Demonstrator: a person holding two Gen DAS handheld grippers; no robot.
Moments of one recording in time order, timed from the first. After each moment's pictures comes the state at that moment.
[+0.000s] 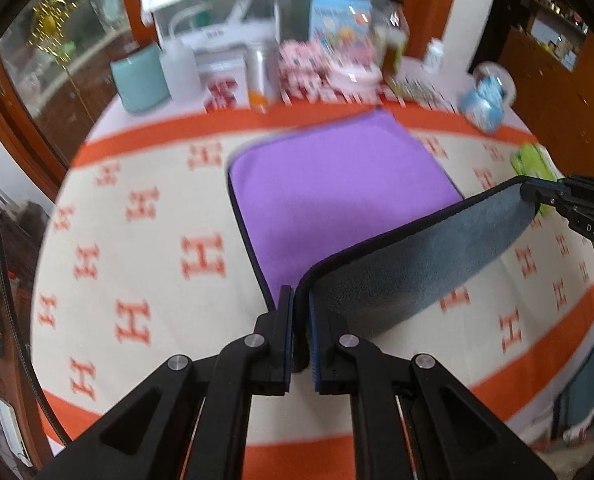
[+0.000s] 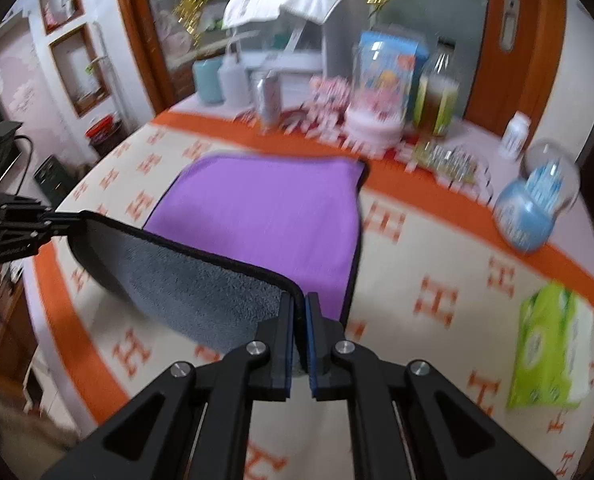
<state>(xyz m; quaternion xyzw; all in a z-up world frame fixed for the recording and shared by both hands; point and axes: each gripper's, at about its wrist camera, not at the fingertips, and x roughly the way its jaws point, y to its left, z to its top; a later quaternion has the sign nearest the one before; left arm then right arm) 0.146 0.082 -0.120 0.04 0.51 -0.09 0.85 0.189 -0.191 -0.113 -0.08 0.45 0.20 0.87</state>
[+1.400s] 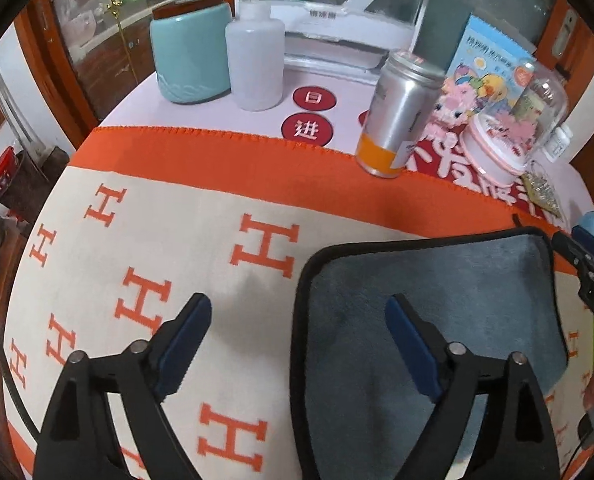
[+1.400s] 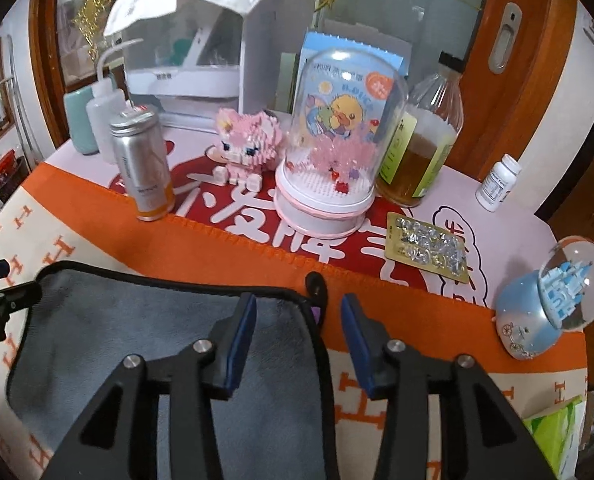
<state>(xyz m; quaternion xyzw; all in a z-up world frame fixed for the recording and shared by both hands) 0.332 0.127 -0.191 -0.06 0.52 0.03 0.85 0.356 -0.123 -0.162 -0.10 0.44 0.05 0.89</state>
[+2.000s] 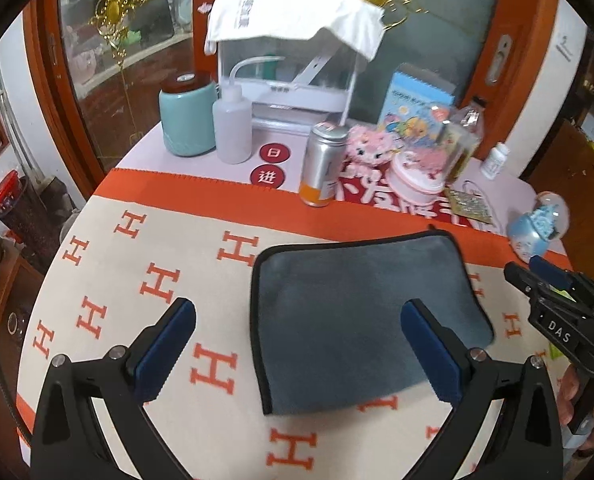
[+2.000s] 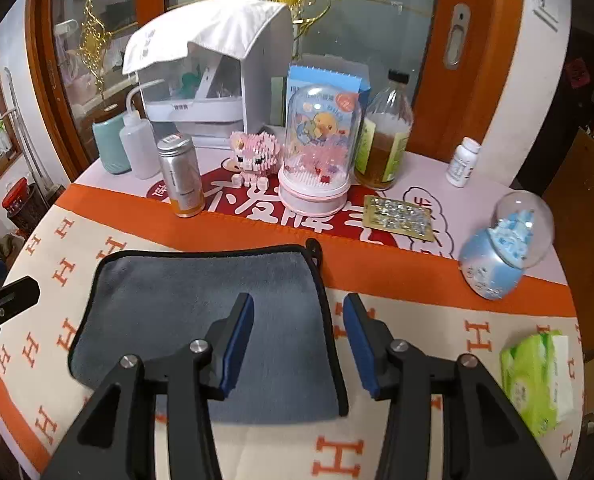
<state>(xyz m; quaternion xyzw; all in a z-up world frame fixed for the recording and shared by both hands) 0.238 0.100 -0.094 -0.06 0.45 -0.01 0.89 0.265 -0.135 -0.098 -0.05 0.44 0.04 0.90</state>
